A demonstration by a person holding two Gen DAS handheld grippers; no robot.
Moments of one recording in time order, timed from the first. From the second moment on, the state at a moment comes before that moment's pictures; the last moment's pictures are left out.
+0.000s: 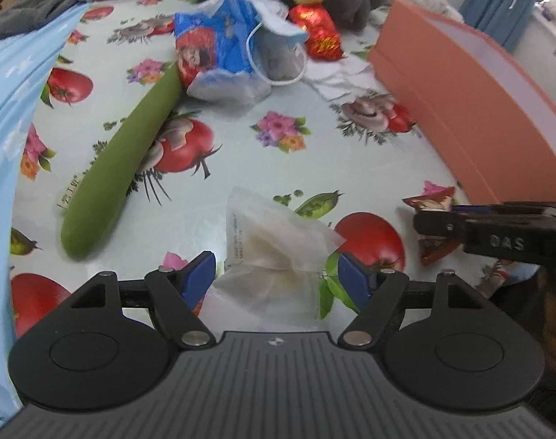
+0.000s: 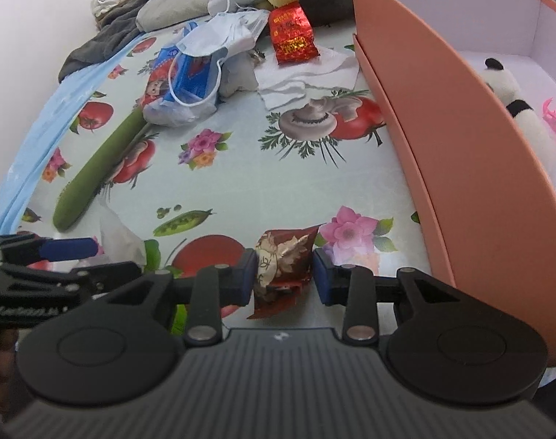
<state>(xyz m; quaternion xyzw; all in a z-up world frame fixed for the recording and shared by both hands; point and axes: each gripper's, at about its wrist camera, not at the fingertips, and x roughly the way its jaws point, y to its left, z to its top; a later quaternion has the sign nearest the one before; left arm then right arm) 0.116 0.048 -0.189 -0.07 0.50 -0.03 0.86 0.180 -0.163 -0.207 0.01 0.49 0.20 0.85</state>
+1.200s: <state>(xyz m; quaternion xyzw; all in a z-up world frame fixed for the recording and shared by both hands) 0.076 0.039 -0.077 -0.17 0.42 0.01 0.89 0.122 -0.175 -0.097 0.00 0.38 0.23 0.90</state>
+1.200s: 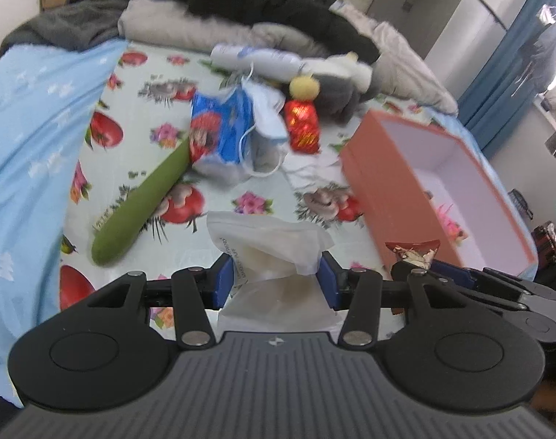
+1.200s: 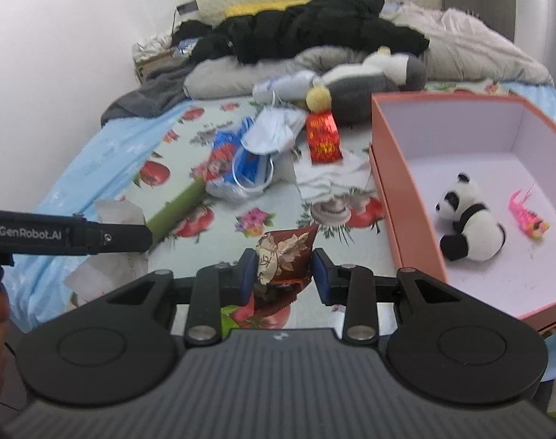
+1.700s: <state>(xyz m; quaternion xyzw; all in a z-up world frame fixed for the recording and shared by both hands) 0.016 0.017 -0.013 -0.17 0.36 0.00 0.92 0.070 -0.194 -0.035 0.00 0.33 0.24 0.91</state>
